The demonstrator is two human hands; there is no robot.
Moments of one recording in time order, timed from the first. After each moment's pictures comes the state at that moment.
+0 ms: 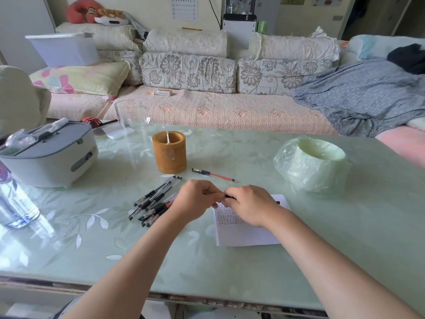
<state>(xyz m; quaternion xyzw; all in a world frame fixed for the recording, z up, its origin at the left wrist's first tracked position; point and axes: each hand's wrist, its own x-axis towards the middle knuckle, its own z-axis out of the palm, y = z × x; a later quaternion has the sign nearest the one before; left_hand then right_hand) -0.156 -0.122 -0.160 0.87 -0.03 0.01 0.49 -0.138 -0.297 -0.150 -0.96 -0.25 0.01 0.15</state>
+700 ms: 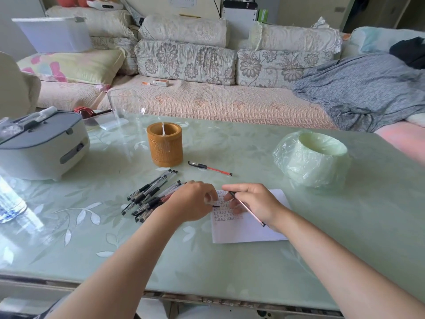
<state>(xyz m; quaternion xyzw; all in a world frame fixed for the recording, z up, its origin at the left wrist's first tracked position) -0.142 -0.114 -0.180 0.97 -0.13 -0.01 0.21 -0.135 -0.315 -0.178 -0.75 -0.10 0.17 0.63</state>
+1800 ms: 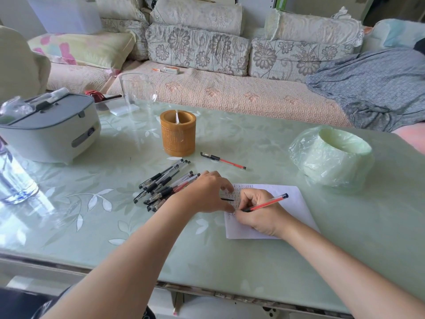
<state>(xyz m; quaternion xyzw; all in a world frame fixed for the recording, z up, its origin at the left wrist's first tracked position) -0.137 -0.111 -0.184 0.96 -0.15 -0.04 0.23 -0.149 -0.296 -0.200 -0.83 -0.20 0.11 0.52</state>
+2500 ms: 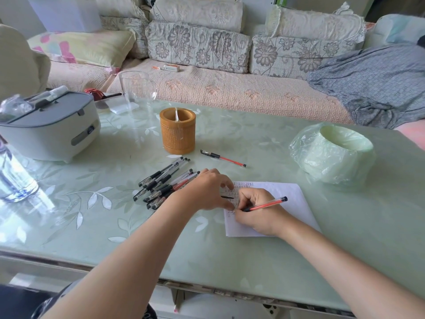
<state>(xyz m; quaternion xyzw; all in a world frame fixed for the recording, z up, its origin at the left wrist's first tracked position) -0.135 -0.113 -0.185 0.96 -0.15 -0.04 0.23 -0.146 -0.297 -0.210 -0.84 -0.22 0.10 0.49</state>
